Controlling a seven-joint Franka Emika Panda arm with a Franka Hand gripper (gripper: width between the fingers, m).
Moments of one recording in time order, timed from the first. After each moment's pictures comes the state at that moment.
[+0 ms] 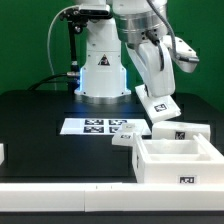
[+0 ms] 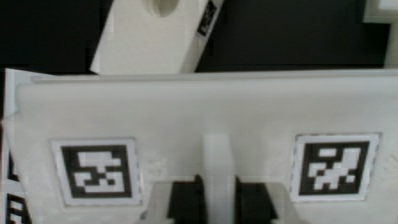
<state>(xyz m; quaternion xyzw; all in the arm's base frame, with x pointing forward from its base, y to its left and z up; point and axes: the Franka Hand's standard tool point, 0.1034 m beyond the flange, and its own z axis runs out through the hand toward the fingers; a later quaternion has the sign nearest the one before) 0.466 0.063 0.105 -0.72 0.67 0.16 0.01</state>
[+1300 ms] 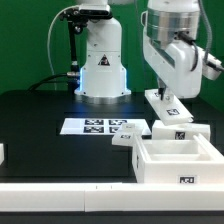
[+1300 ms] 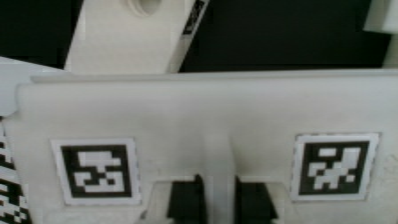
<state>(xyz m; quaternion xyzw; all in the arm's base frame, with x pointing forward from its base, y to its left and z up) 0.463 0.097 0.099 -0.75 0.65 0.08 -0.07</state>
